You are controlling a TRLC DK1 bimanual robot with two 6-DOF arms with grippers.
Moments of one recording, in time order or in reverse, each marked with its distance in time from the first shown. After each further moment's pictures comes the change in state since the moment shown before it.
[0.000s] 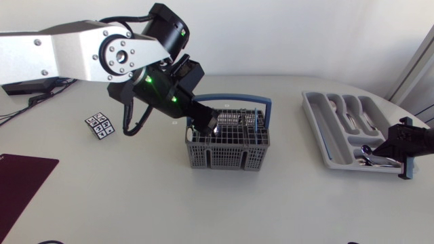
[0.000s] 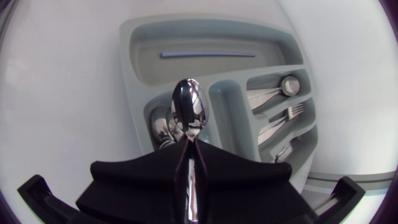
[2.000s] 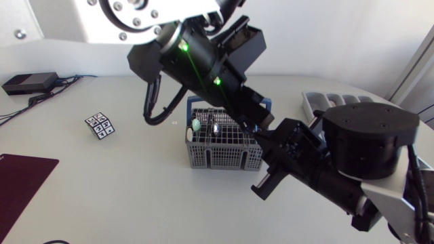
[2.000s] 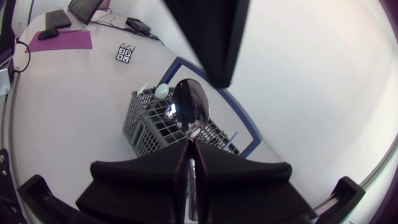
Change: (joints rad) left arm -0.244 0.024 0.270 -0.140 -0.018 0.025; right arm 1.491 -0.839 -0.610 0.636 0.721 1.406
